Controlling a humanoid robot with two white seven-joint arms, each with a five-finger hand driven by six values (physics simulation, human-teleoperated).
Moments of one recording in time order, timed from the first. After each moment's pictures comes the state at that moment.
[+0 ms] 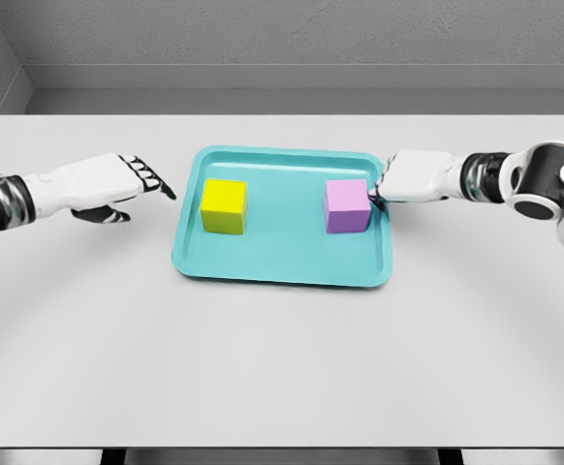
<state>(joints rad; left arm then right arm) -0.60 0.75 -0.57 -1.35 -0.58 -0.61 -0.42 -0.82 -0.63 0.77 -1.35 0.90 -0.62 0.59</state>
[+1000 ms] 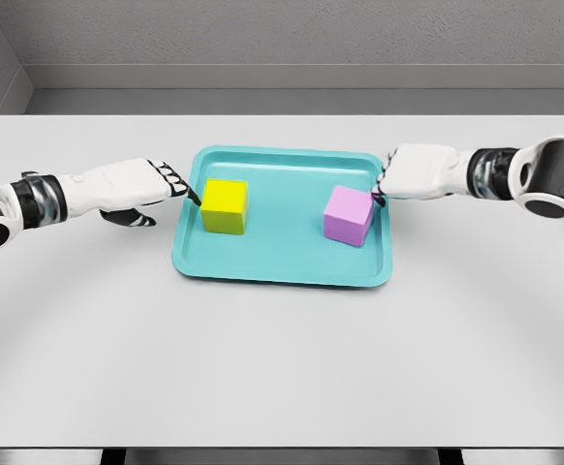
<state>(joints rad) -0.63 0.66 -0.59 -1.32 -0.58 -0.61 -0.47 -0.82 -0.67 0.78 -1.42 0.88 -0.61 0.58</state>
